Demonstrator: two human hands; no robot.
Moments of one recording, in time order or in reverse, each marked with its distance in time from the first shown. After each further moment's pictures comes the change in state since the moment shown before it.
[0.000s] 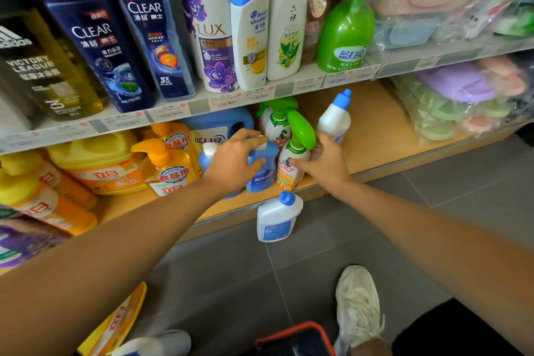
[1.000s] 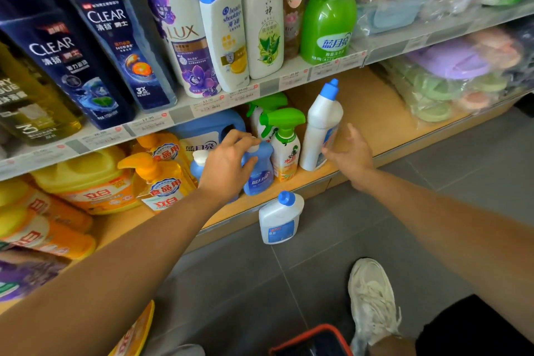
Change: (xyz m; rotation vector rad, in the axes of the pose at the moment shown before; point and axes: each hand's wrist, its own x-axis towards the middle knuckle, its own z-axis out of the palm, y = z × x) left_hand 0.003 -0.005 0.011 0.085 0.138 0.090; right_hand 0.014 0.044 -0.041 -0.148 0.261 0.303
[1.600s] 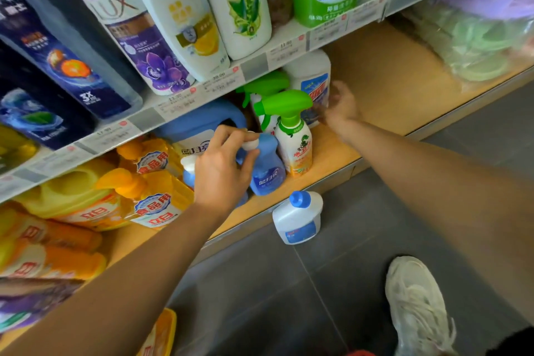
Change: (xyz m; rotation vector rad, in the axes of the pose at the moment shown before) left_hand 0.003 -0.006 0.018 -0.006 0.192 -0.001; right_hand 0.113 0.001 0.083 0.348 -0.044 -0.007
